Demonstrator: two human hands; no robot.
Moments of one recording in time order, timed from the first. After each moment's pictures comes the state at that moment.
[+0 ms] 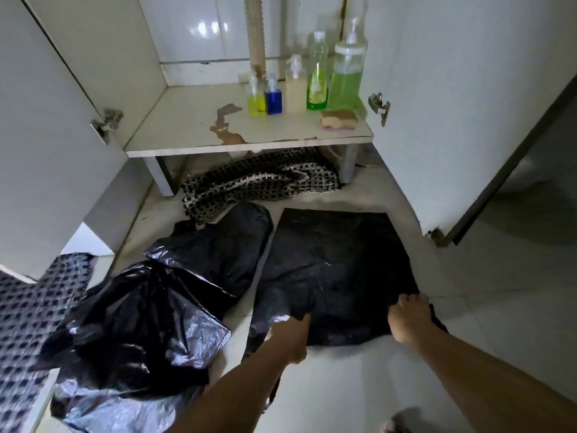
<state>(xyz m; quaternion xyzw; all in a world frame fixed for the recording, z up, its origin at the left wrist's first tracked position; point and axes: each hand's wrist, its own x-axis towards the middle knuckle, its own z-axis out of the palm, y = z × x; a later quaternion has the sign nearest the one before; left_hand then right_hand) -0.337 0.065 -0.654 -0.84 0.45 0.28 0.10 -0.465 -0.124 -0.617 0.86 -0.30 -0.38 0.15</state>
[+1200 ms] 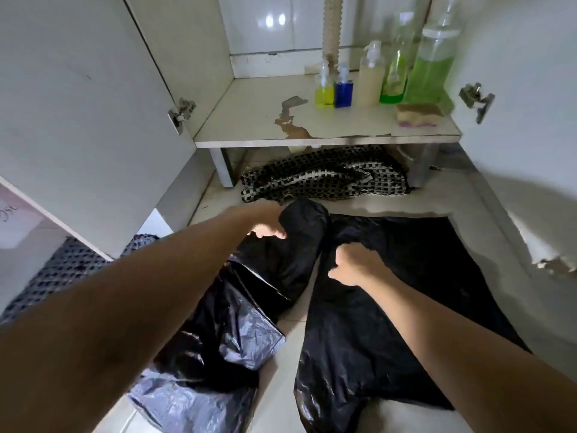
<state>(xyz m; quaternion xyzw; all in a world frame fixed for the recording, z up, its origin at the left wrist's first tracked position) -0.123 0.085 -0.502 -0.92 0.31 0.25 0.02 -0.271 -0.045 -0.577 0.95 -0.23 -0.15 -0.14</state>
